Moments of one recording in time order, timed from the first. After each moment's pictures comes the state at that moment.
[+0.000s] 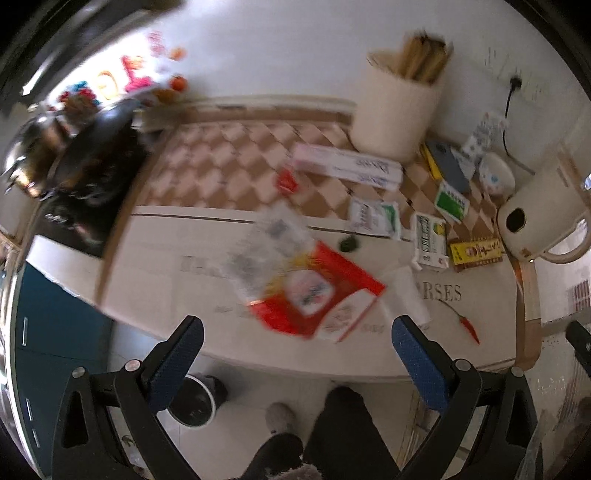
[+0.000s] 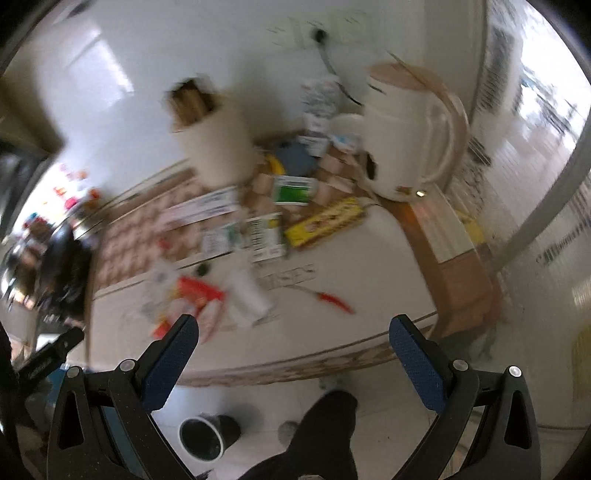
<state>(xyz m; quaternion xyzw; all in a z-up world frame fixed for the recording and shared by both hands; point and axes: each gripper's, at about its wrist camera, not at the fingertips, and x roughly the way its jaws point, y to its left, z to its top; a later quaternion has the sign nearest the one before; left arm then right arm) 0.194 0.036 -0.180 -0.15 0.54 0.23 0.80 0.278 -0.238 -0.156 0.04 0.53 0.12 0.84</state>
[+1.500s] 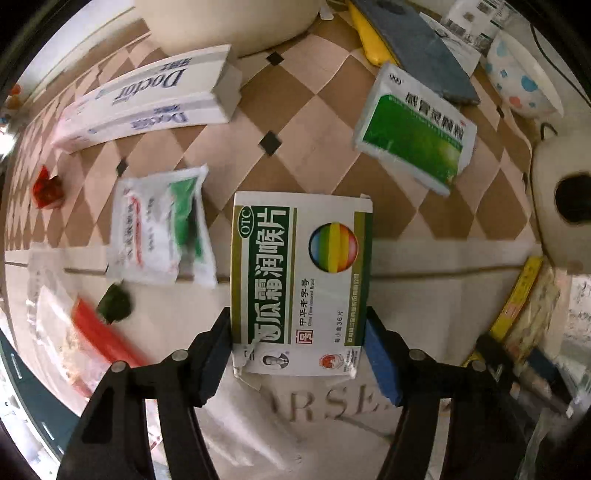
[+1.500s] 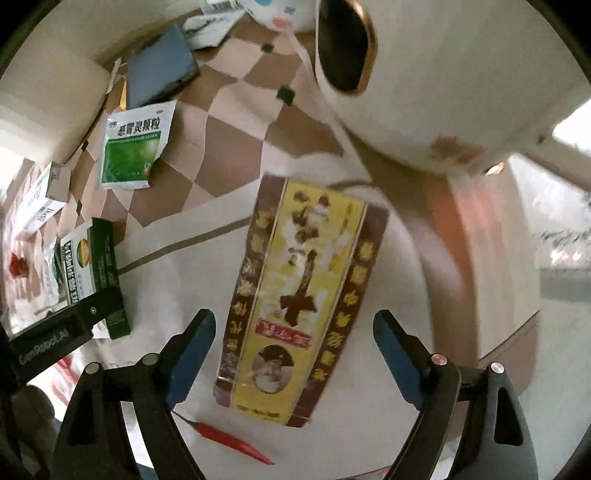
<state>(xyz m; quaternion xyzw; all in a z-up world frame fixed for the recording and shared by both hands) 0.435 -0.058 -0.372 -0.14 0.69 0.15 0.69 0.502 -0.280 -0.384 -0.01 0.69 0.07 0.72</state>
